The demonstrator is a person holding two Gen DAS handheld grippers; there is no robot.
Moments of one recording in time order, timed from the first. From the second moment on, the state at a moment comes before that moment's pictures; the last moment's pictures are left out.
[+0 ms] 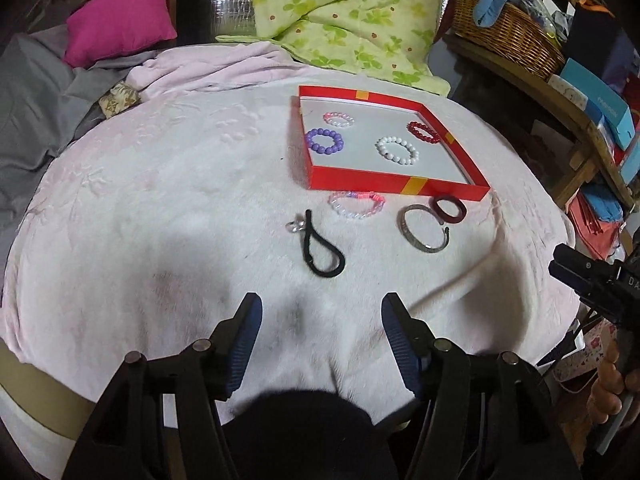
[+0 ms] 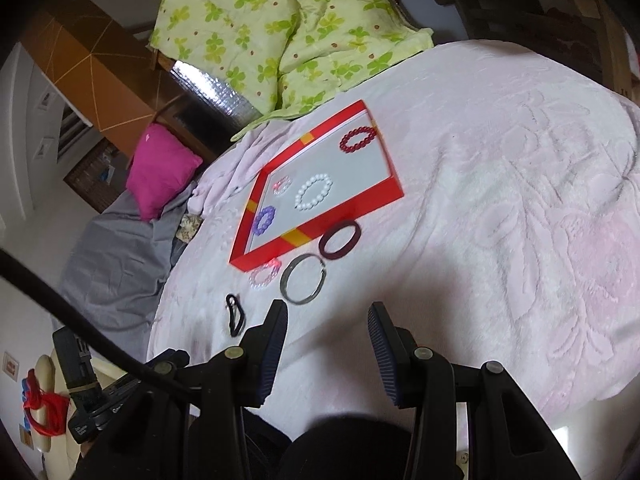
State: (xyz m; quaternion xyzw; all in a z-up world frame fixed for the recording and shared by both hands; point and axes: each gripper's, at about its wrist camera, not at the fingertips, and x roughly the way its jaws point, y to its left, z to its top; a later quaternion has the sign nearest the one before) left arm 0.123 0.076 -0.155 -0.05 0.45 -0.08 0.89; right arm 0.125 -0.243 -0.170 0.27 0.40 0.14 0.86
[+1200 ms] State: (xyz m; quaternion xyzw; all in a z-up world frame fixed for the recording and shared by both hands) left arm 0.252 0.031 -0.188 0.02 0.47 -0.13 0.87; right arm 0.235 -0.228 -0.213 0.22 0.44 0.09 0.86
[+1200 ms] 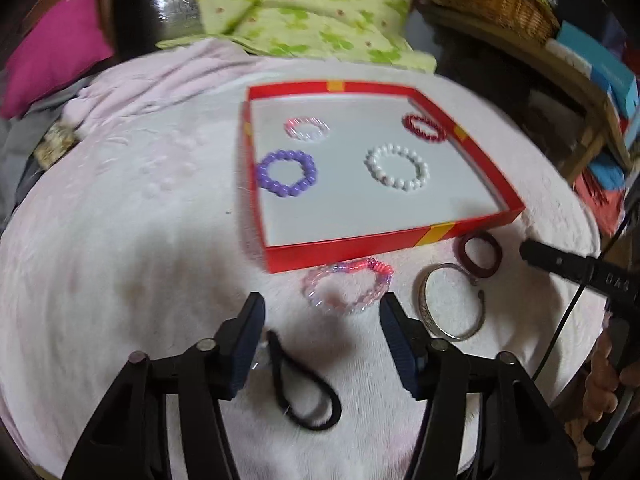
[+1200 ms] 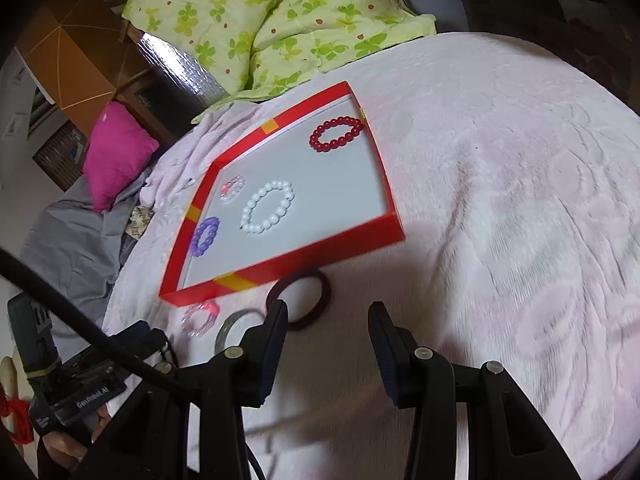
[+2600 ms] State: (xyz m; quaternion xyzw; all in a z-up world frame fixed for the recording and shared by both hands) left arm 0.187 0.026 -0.121 0.03 0.40 -0.20 0.89; right arm 0.174 -0.263 -0.187 0.24 0.40 0.10 0.88
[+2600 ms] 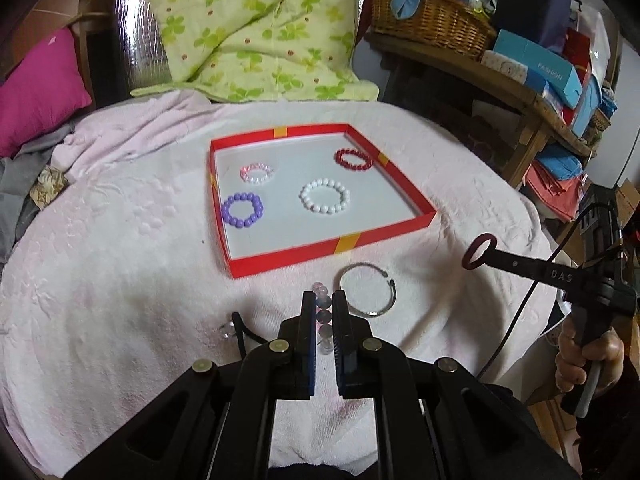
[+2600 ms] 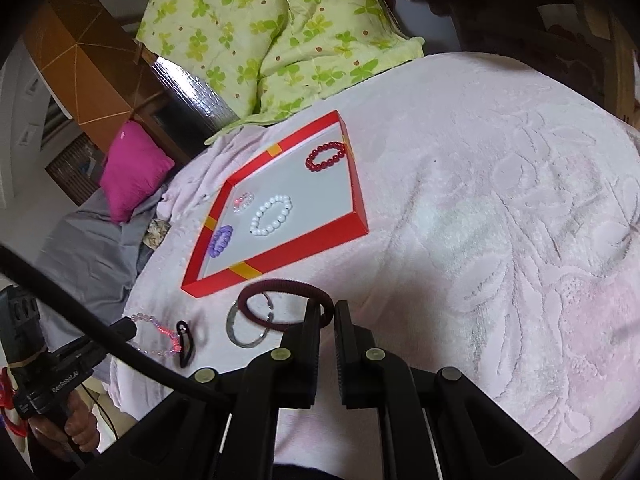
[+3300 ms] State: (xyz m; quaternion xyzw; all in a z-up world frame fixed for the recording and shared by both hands) left arm 0.267 0.007 -0.093 0.05 0.38 -0.20 0.90; right arm 0.235 -0.240 -0.164 0.24 0.38 0.12 0.89
